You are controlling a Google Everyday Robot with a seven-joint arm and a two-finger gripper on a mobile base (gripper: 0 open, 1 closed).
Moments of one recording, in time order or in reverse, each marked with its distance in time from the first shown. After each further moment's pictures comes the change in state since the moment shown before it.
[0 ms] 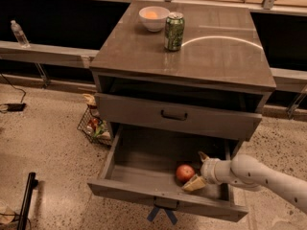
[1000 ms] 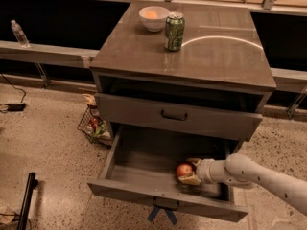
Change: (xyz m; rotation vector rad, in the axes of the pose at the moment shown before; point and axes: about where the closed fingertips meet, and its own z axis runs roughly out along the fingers) arm 0.004 0.009 0.027 -0.064 -0.003 -0.019
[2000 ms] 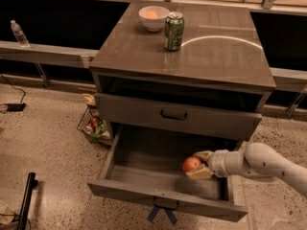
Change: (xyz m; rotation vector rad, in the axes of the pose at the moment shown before) arm -0.051 0.000 -0.077 -0.039 -0.068 0.052
